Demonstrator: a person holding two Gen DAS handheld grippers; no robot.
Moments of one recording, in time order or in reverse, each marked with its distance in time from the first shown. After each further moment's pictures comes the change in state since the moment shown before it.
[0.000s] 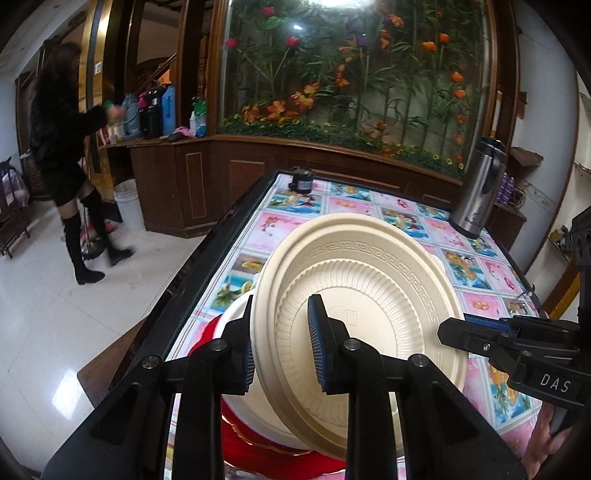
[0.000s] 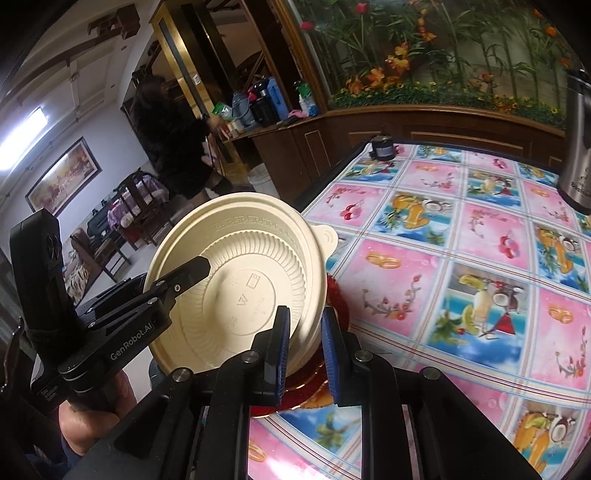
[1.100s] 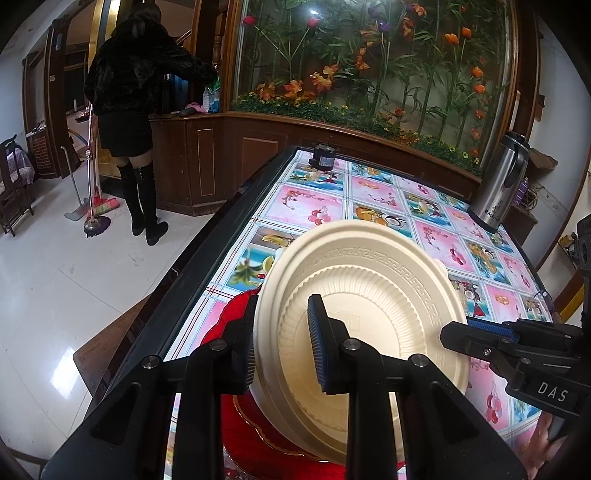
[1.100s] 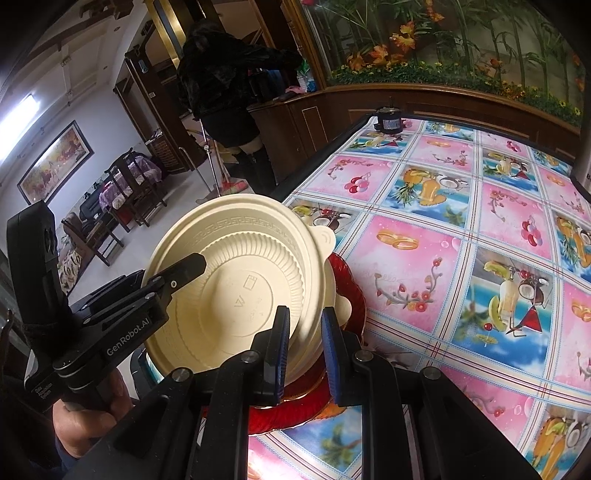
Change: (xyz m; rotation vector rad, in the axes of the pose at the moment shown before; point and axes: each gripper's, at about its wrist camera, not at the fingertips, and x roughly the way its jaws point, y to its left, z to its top) left arm 0.028 0.029 -0.016 -0.047 0.061 0.021; right arm 0.049 0.006 -0.006 -0.010 0.081 -0.028
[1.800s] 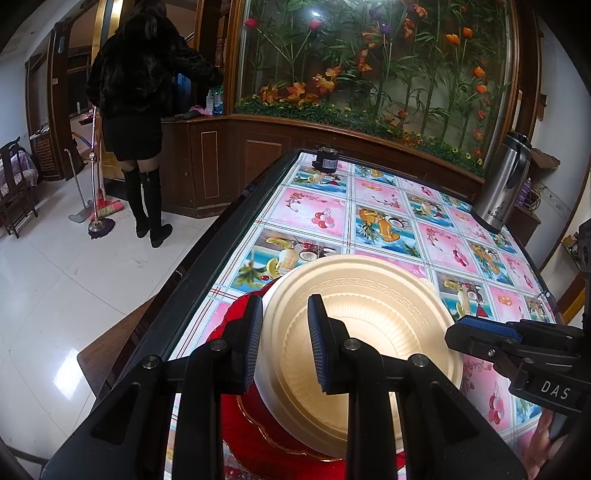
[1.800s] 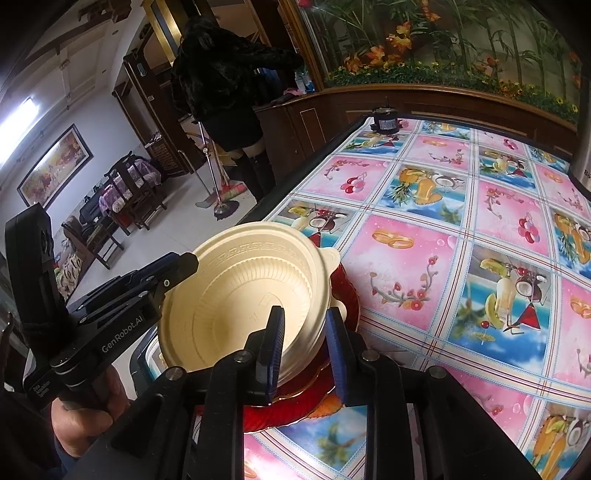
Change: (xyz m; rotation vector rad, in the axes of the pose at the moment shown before) left arm -0.004 0.003 0.001 0.004 -0.006 0.014; right arm -0.002 -0.006 -0.003 0.010 -0.009 0.002
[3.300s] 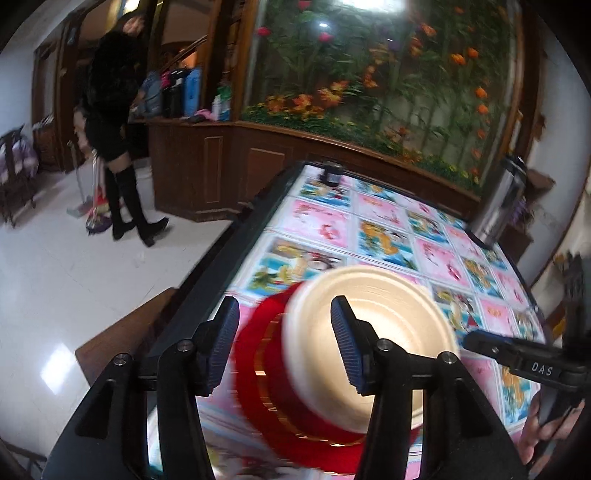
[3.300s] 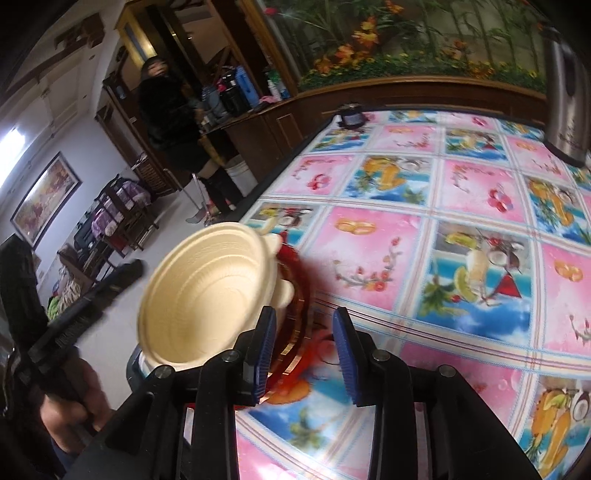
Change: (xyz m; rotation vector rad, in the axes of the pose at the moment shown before) left arm -0.018 0.037 0.002 -0.072 -0.033 -0.023; right arm -0.015 -0.042 -0.018 0.119 -0.023 -0.021
